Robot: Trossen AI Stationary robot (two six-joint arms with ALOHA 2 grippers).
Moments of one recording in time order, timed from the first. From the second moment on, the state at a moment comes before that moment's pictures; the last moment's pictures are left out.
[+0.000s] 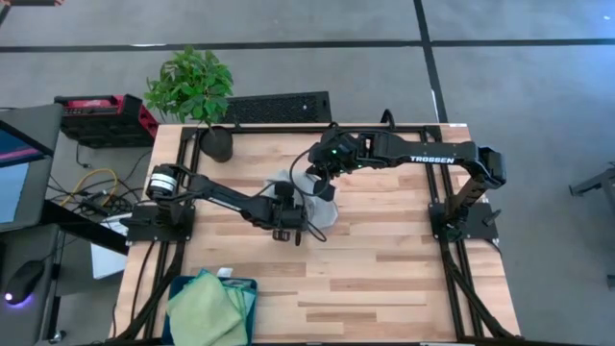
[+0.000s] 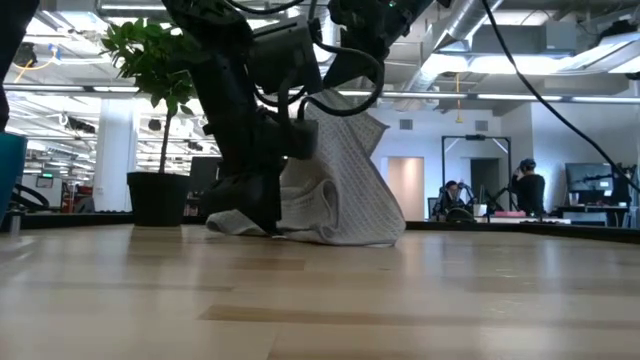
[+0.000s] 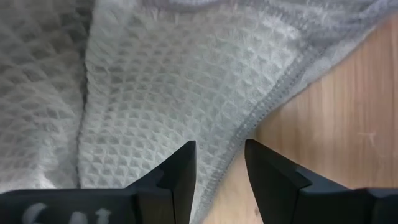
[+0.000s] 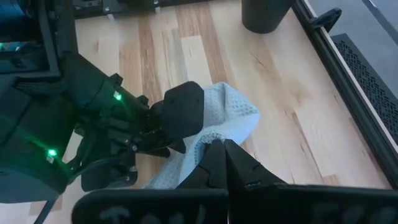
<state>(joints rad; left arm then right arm) -0.09 1.90 1.11 -0.46 -0.54 0.13 -0.17 1.67 1.48 -0.57 -0.03 -0.03</state>
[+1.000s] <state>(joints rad) -0.05 1.90 1.12 -0.57 -0.40 0.08 -0.19 1.67 1.48 -0.58 -0.03 -0.03</state>
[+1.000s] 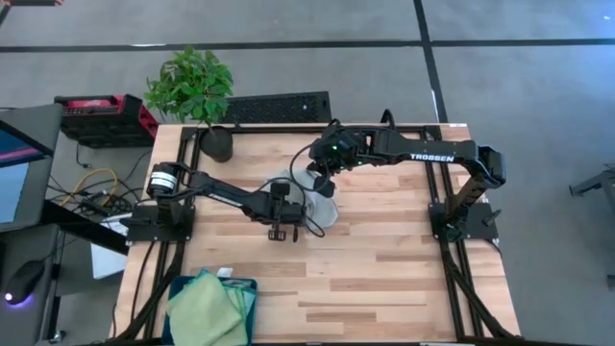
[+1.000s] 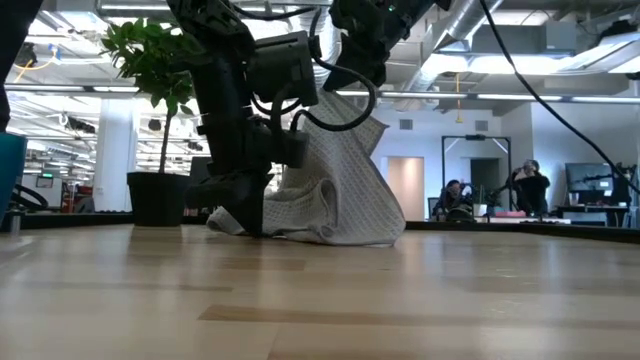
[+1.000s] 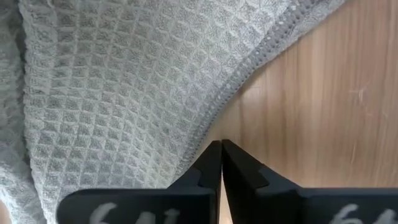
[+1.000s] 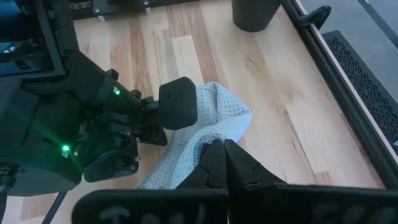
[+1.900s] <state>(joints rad) -0.04 1.90 1.13 -0.52 -0.47 0.15 -0.19 1.67 1.48 -0.57 -0.03 -0.03</state>
